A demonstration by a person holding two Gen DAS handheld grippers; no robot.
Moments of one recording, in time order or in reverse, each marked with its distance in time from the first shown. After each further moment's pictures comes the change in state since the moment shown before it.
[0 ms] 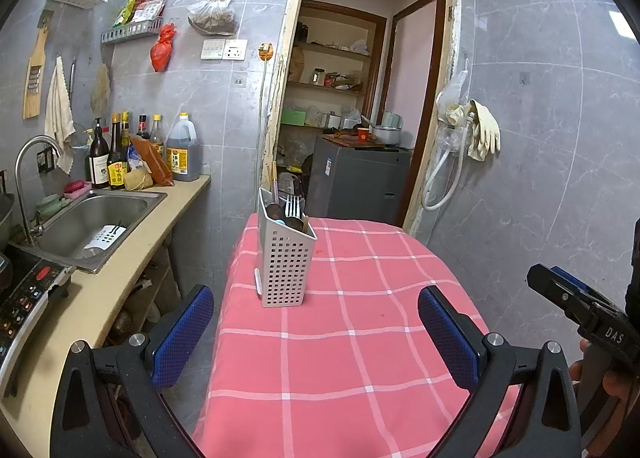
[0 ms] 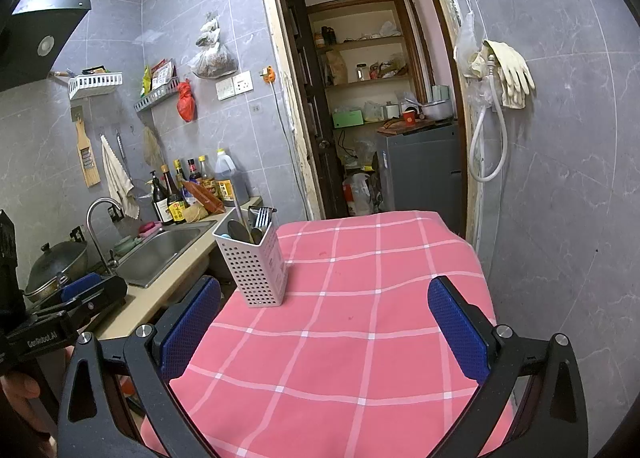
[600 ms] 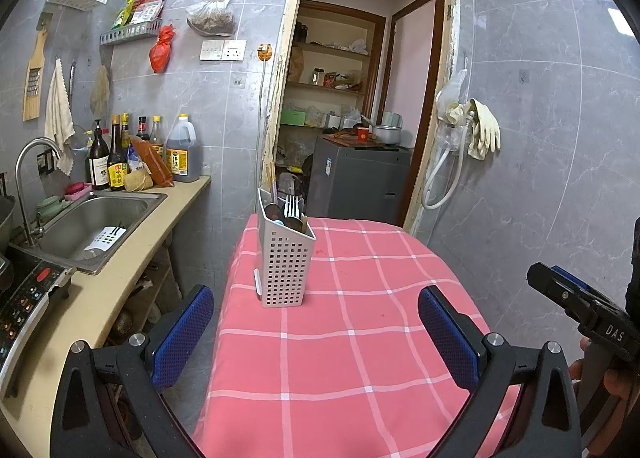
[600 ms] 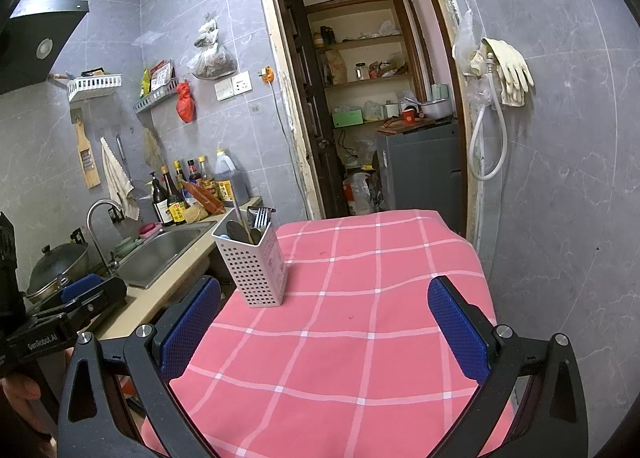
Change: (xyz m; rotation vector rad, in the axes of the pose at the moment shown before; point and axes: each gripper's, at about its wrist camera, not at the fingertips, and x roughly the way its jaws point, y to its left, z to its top) left arm -0.001 0.000 -0.001 0.000 0.001 0.001; right arm 0.002 0.002 0.001 0.004 0.002 -0.002
